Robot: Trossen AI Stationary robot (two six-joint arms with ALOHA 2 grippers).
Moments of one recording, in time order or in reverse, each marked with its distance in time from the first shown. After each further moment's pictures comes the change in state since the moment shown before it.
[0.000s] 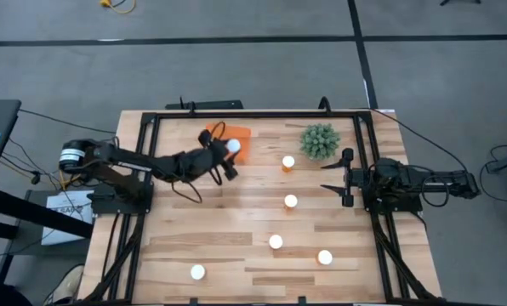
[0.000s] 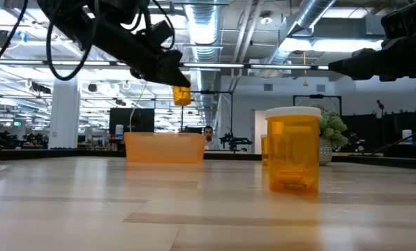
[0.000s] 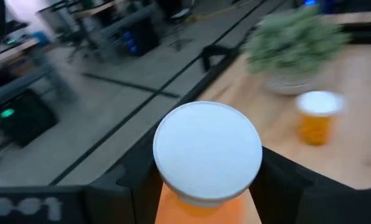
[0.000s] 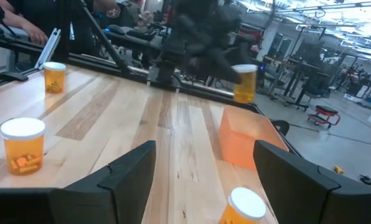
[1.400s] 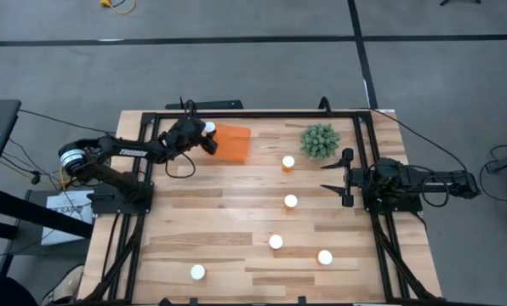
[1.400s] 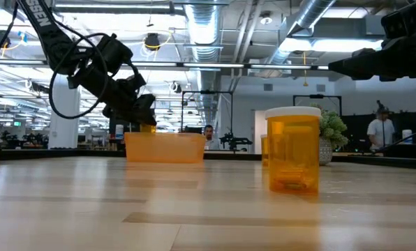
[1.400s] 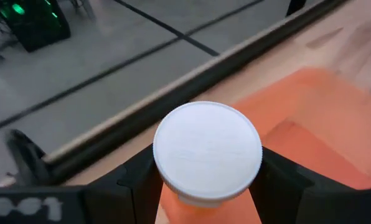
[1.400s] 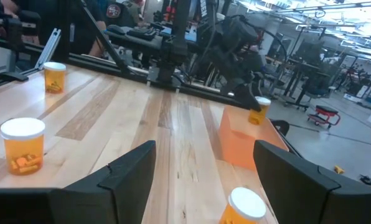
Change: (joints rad) left arm 0.506 0.028 -0.206 0.102 0.391 -0.138; right arm 0.000 0.000 0.000 0.000 0.000 0.000
